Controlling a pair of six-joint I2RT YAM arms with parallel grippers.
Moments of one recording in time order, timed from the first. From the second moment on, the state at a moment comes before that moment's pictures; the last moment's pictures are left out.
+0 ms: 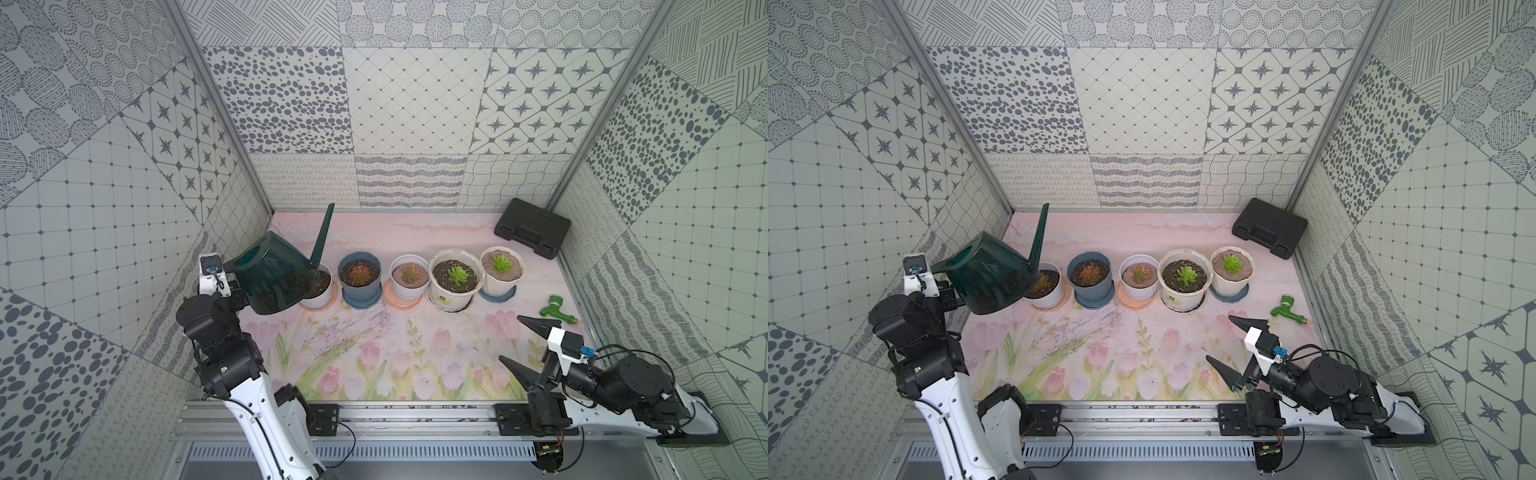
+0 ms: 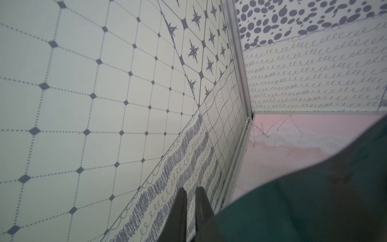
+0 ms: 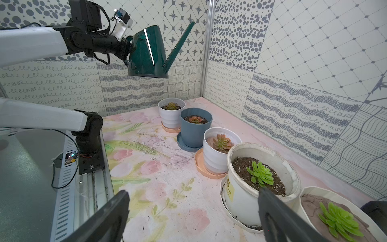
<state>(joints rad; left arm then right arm) 0.69 0.61 0.78 -0.21 0.08 0.39 1.51 0.03 0.69 -0.72 0.56 -0.08</state>
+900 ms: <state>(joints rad) -0.78 0.77 0.53 0.40 -0.60 0.76 1.51 0.35 0.95 -0.51 0.93 -0.12</state>
